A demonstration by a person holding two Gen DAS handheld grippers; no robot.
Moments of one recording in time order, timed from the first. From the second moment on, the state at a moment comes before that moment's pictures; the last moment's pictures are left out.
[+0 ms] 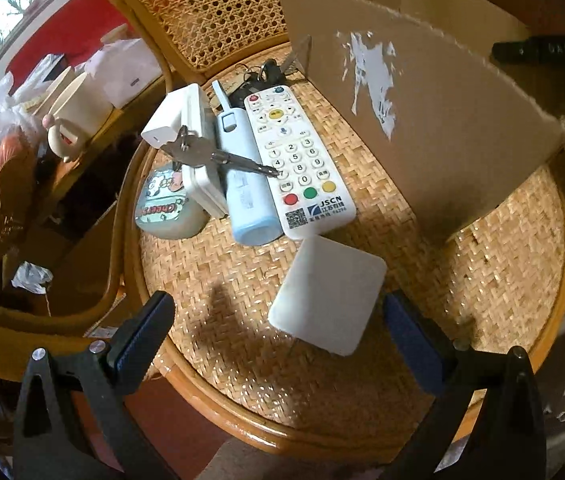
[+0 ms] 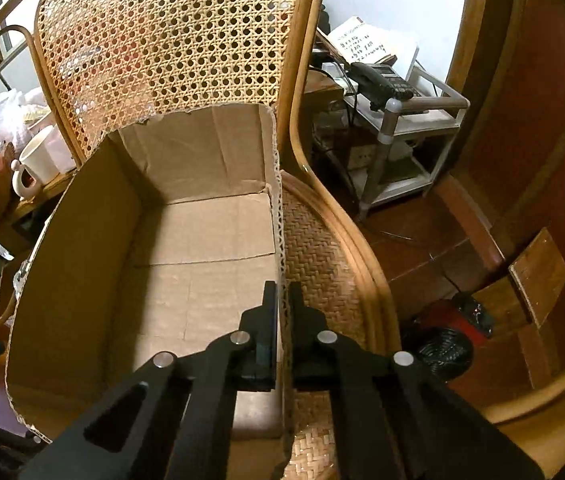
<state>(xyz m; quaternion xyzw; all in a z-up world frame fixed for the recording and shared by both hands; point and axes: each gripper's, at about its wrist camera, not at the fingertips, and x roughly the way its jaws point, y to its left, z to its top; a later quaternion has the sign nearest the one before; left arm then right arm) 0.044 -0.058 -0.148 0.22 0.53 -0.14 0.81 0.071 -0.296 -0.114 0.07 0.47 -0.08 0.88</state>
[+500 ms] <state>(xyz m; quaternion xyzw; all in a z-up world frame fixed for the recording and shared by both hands) 0.049 -0.065 -0.151 0.22 0.52 -0.15 0.81 0.073 -0.299 -0.124 0.08 0.49 -0.07 0.87</state>
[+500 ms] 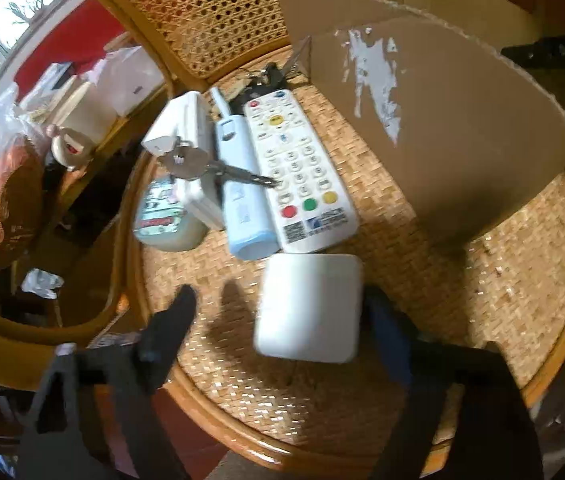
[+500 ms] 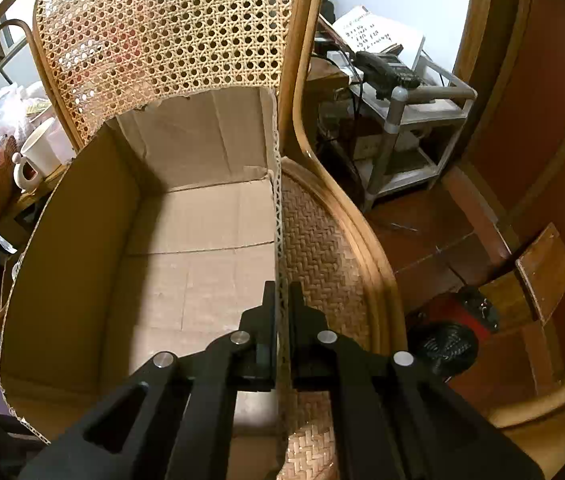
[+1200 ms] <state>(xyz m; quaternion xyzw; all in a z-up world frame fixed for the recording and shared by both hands) 0.042 -0.037 -0.114 0.13 0.49 -0.14 0.85 0.070 -0.298 -0.123 0.07 0.48 -0.07 0.87</state>
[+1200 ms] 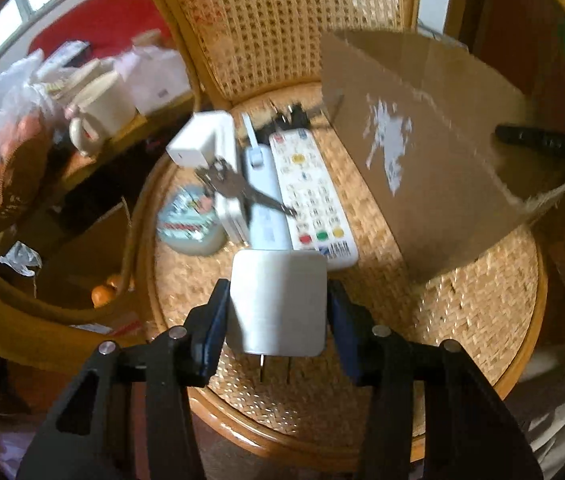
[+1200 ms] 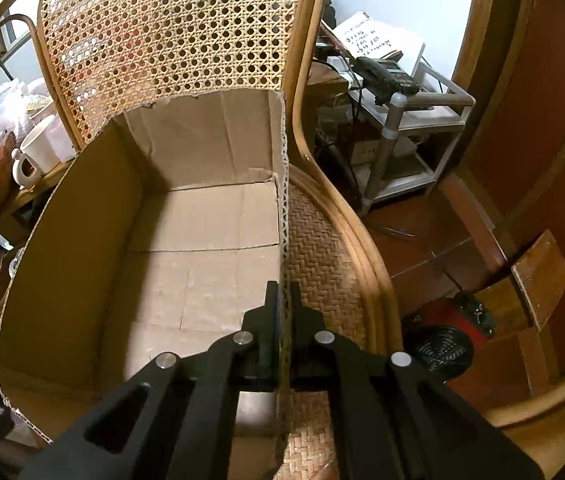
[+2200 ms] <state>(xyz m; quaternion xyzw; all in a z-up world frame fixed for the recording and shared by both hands) 0.035 -0.150 -0.046 0.08 0.36 -0.21 0.91 0.068 -0.303 -0.123 0.10 0.48 -0.08 0.87</state>
